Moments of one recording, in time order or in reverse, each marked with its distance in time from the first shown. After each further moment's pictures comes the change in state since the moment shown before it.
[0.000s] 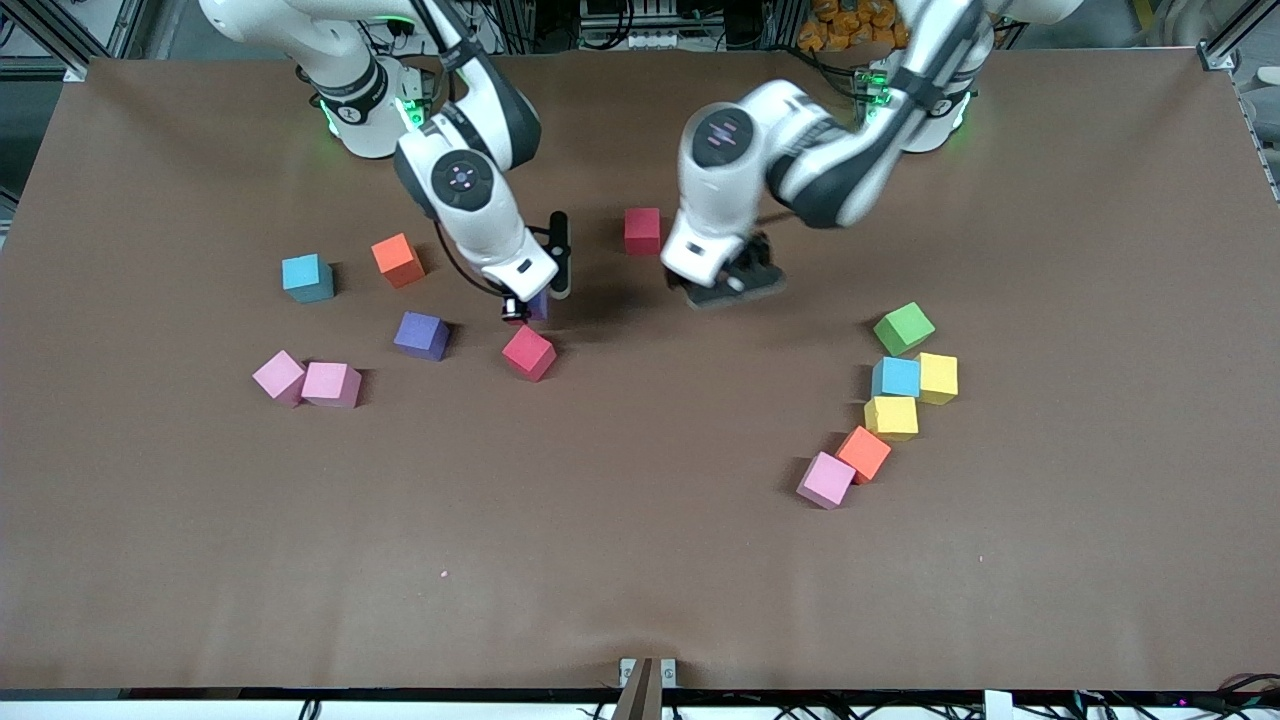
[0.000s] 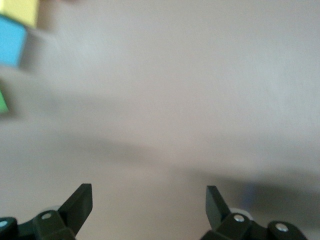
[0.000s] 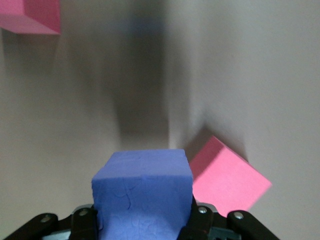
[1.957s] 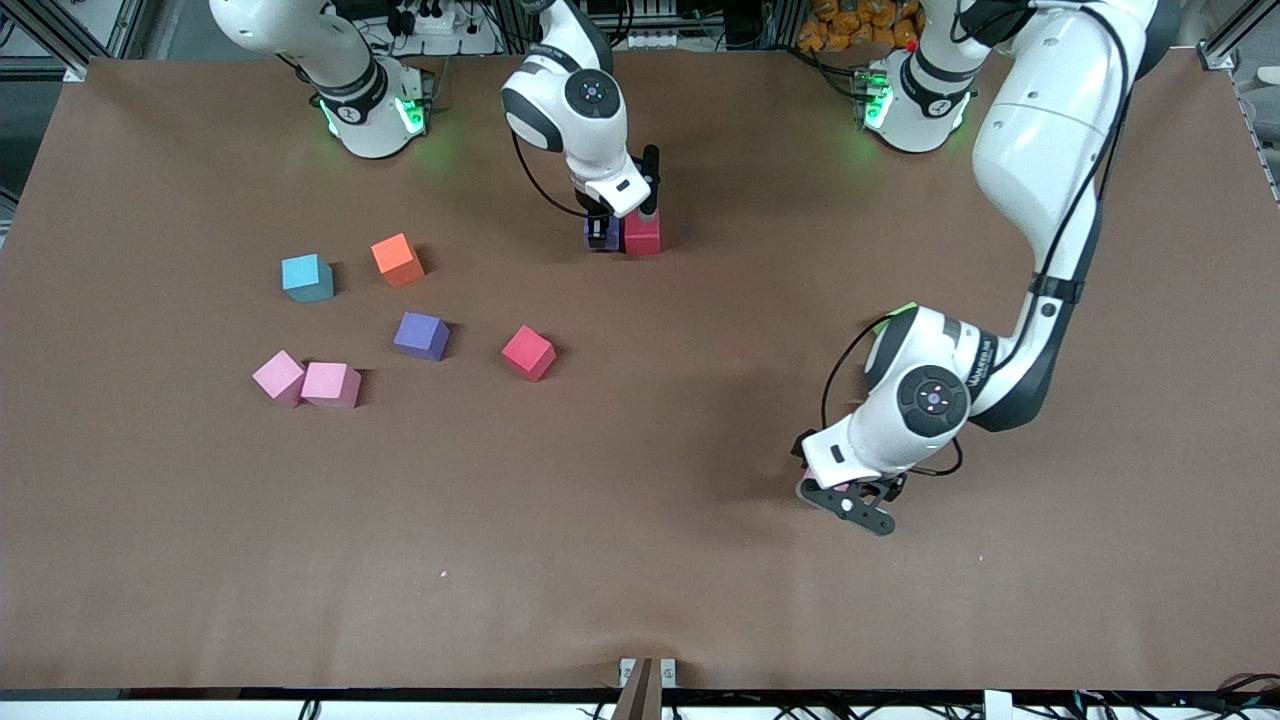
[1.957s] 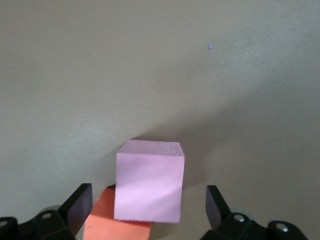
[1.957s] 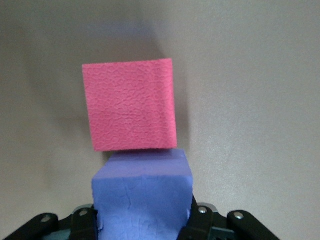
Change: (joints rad) left arm 0.198 0.491 0.118 0.532 0.039 0.068 1.049; right arm 0.344 0.082 -0.001 -0.045 0.000 0.113 0.438
